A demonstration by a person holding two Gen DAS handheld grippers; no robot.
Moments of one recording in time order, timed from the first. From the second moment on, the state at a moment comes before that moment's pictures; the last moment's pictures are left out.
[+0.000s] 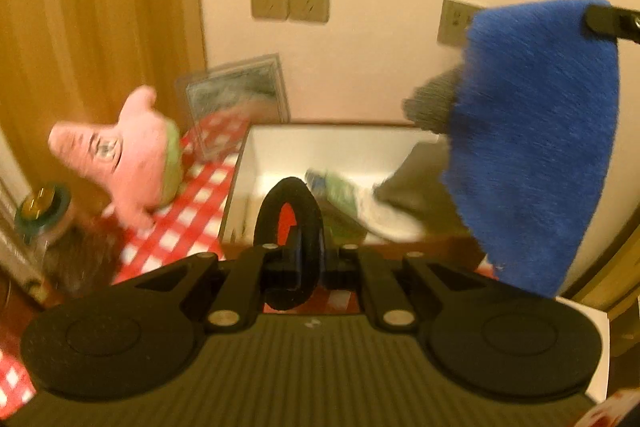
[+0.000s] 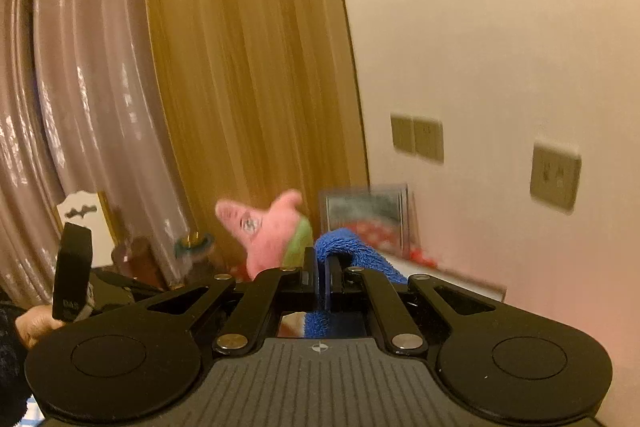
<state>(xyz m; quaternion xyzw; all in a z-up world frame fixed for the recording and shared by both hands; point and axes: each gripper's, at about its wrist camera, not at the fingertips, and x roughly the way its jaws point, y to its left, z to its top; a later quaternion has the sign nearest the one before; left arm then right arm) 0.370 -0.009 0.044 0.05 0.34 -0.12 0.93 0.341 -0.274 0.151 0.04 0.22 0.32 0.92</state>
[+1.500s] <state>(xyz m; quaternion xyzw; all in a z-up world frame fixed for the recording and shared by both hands) 0.523 -0.050 -0.021 0.09 0.41 -0.12 0.90 0.486 -0.213 0.013 -0.05 0.38 0.25 0.89</state>
